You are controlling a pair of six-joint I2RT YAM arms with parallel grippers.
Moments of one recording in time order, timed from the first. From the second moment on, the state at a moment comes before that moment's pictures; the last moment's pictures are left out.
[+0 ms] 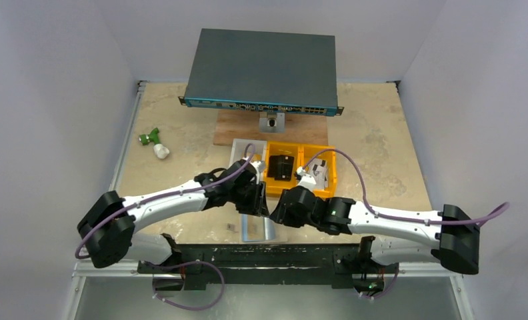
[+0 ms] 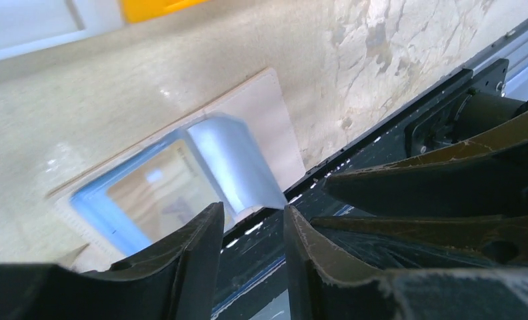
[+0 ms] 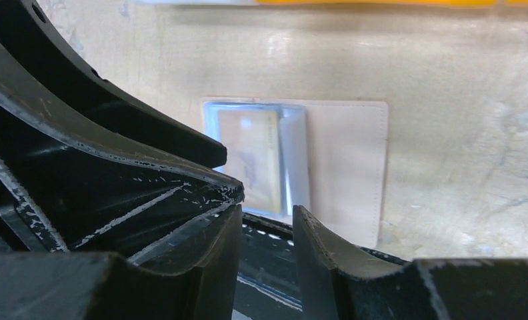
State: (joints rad) left arm -0.92 1.38 0.79 -0.36 0.24 -0.78; right arm 1.17 1.10 0.63 -0.37 0.26 1.25
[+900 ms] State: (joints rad) left arm -0.66 0.92 0.48 -0.57 0.11 -0.86; right arm 1.32 1.76 1.14 -0.60 0.38 1.13
